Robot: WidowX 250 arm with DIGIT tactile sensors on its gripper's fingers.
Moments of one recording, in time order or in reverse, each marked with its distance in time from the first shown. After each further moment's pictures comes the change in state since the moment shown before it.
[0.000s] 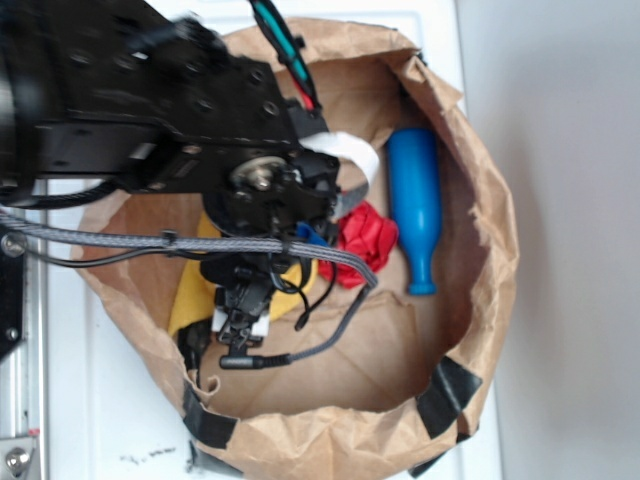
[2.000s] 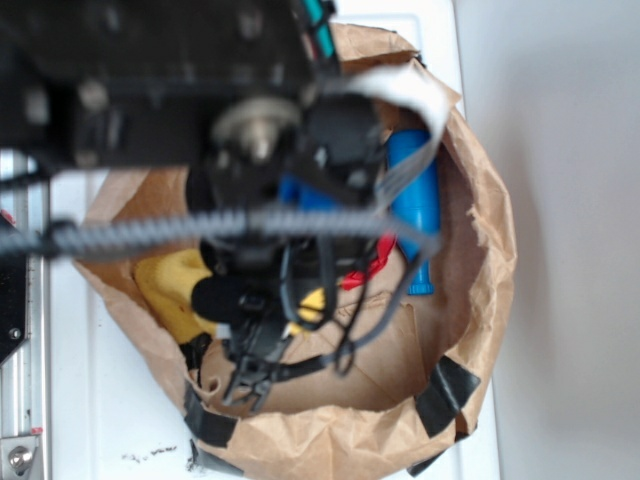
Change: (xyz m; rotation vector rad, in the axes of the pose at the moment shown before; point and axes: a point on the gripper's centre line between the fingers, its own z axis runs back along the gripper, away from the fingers) arm 0.024 -0.029 0.108 -0.104 -0.054 0.175
